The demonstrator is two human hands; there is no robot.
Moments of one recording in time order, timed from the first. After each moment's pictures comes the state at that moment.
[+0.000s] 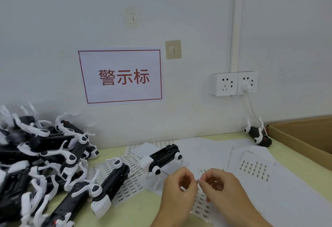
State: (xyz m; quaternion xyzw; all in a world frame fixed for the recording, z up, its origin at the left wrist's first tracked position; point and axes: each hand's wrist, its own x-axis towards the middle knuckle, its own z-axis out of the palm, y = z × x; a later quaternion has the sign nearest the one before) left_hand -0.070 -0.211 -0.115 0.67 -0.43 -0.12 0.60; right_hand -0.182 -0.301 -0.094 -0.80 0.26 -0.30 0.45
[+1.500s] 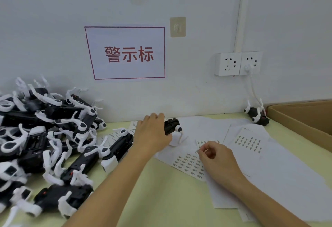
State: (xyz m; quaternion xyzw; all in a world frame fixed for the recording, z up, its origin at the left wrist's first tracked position) left_hand -0.007 -0.199 -0.061 0.89 -0.41 0.15 0.12; right_hand -0.181 -0.309 -0.117 -0.82 0.27 -0.32 0.40
